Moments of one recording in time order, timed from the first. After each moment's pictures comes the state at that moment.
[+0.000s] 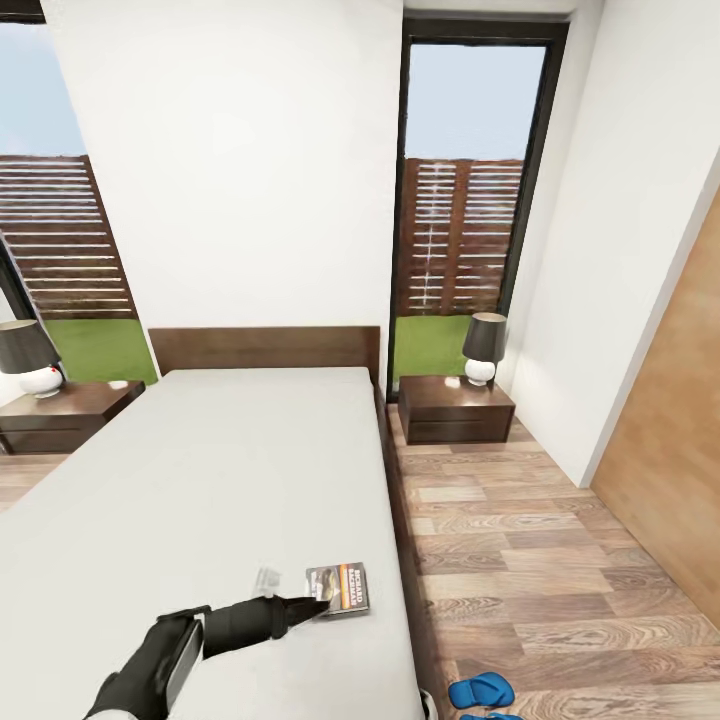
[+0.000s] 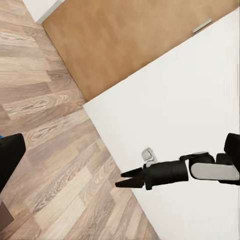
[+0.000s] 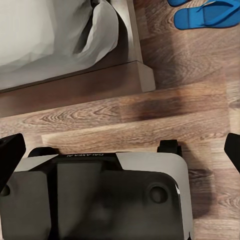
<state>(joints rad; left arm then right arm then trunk) -0.45 0.00 0.22 -0.66 -0.03 0.43 -1.27 -0.46 -0.23 -0.01 0.07 -0.18 0.10 0.48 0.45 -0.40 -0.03</state>
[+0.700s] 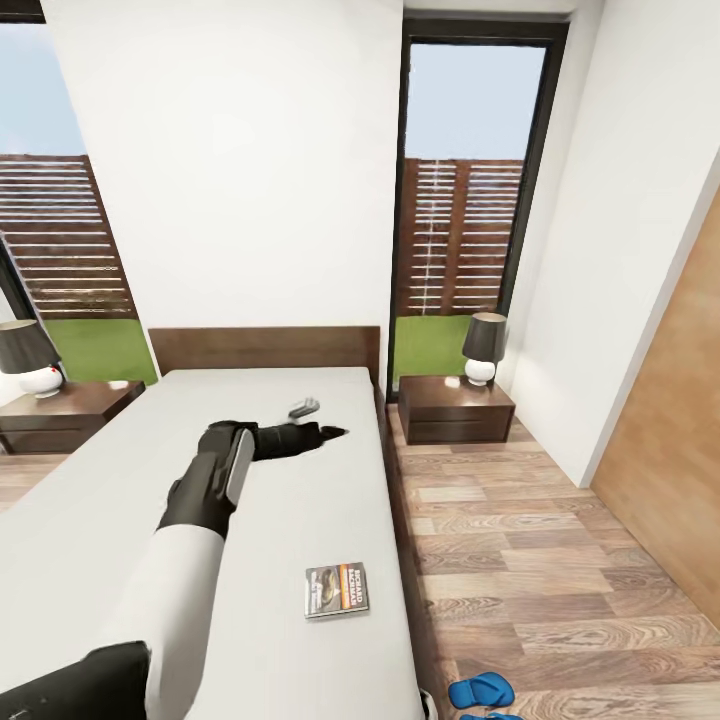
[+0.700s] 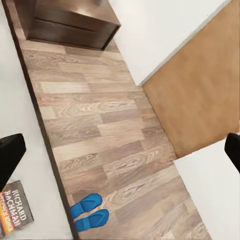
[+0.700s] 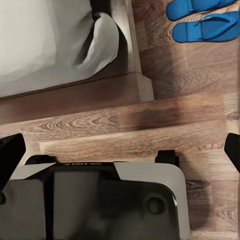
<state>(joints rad) -0.89 -0.17 0.21 -0.96 -0.02 0.91 -0.53 -0.46 -0.23 -0.01 0.08 -0.18 0.05 0.48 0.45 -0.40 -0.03</state>
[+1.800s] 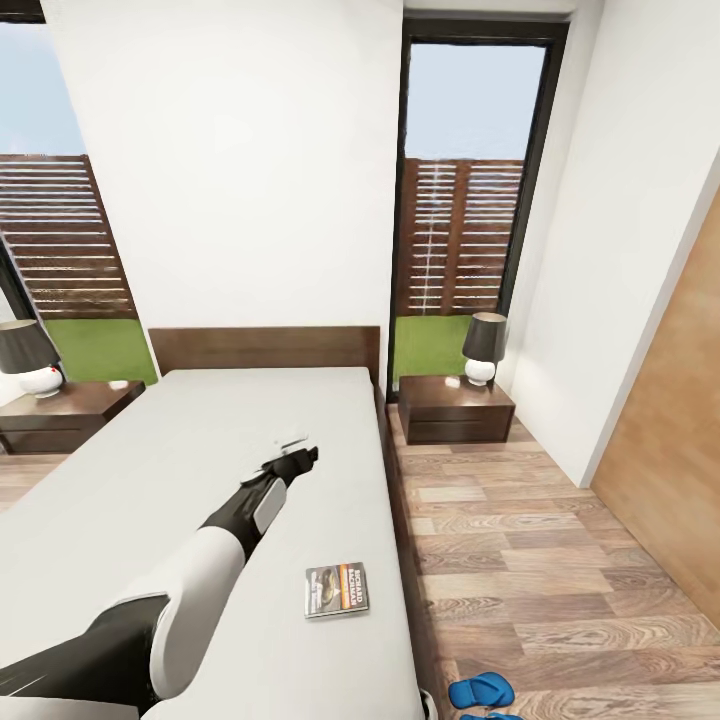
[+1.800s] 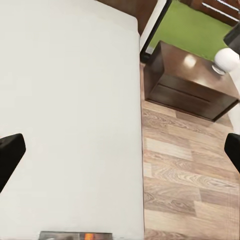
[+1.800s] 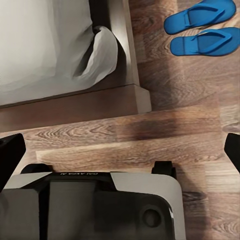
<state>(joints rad) -0.96 -0.17 0.21 -0.36 0.12 0.07 0.05 -0.46 -0.23 -0.01 0.08 -0.18 0.00 0.48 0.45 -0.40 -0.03</state>
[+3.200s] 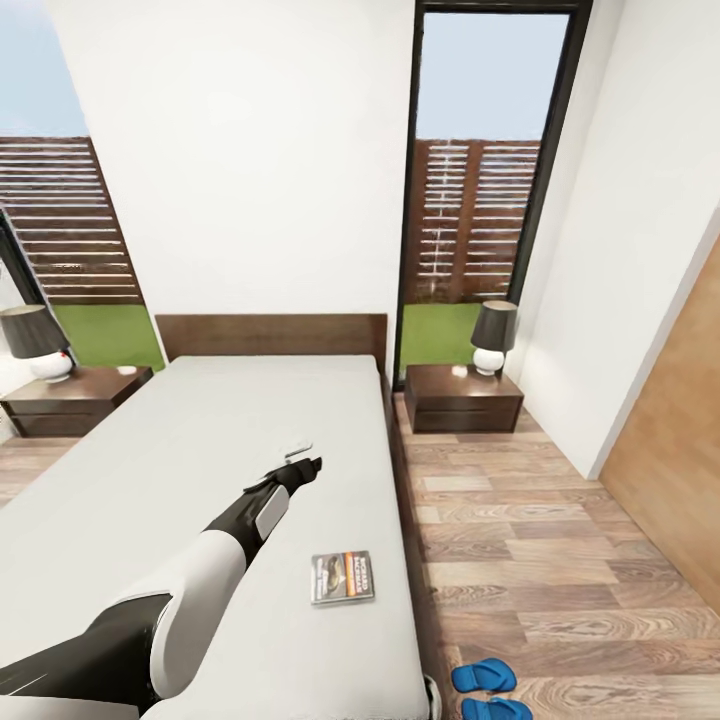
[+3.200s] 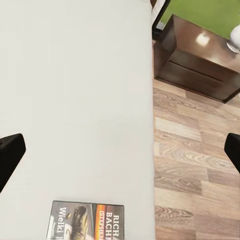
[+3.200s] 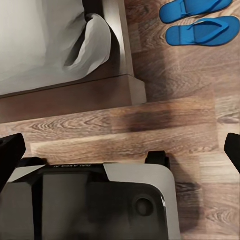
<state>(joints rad) -0.96 -0.17 0.21 -0.30 0.12 0.08 0.04 -0.46 -0.25 -0.01 0.08 -0.19 0.00 0.49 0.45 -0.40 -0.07</state>
